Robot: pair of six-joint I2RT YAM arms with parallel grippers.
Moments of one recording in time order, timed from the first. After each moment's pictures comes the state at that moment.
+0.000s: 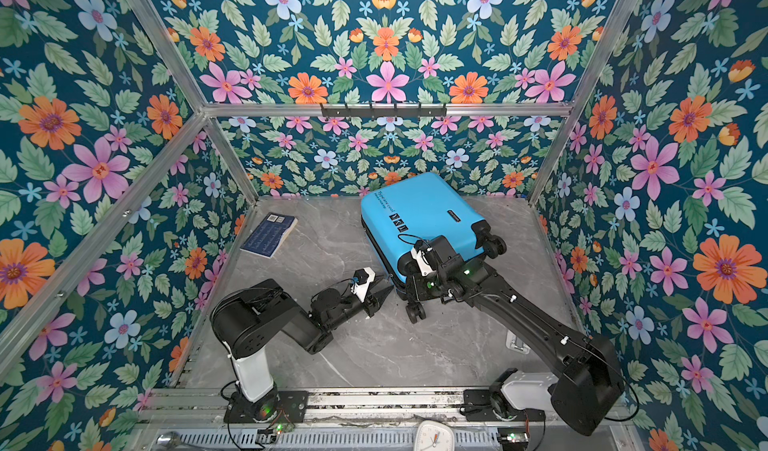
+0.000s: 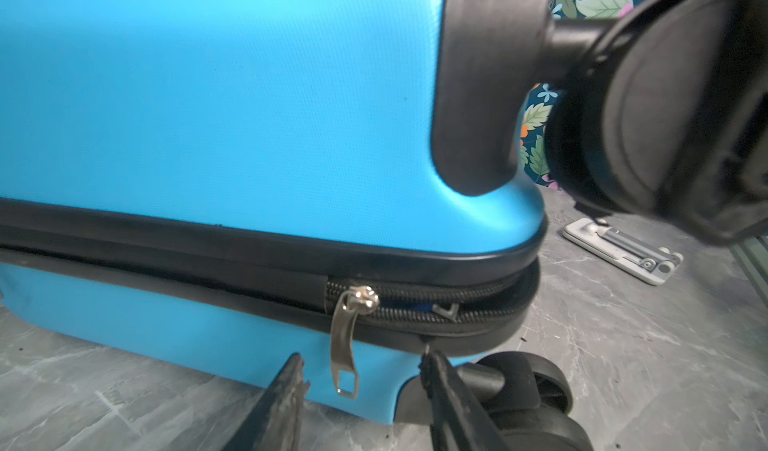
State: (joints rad) left arm -0.78 1.86 0.40 1.43 0.16 -0.05; right arm 0.63 1.29 1.08 -0.76 -0.20 0.41
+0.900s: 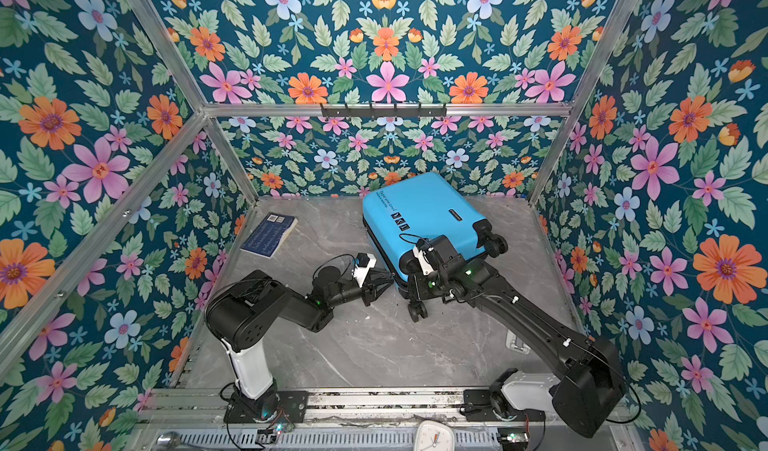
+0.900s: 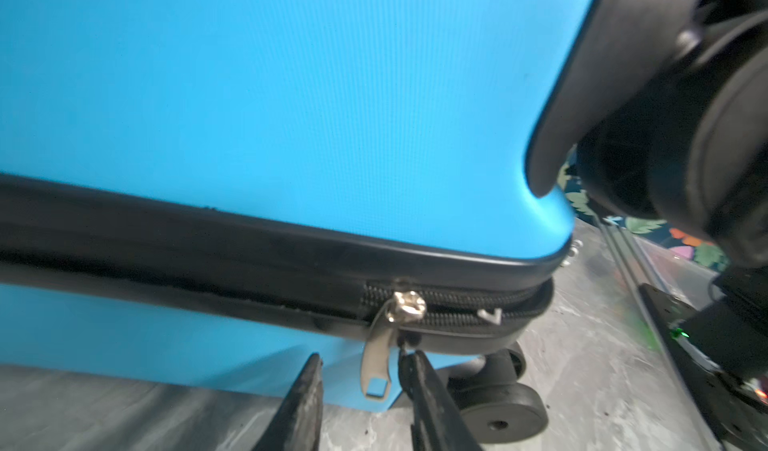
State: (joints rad) left arm -0.63 1.86 0.57 1.16 0.57 -0.19; right arm 0.63 1.28 1.09 -0.76 -0.17 0.40
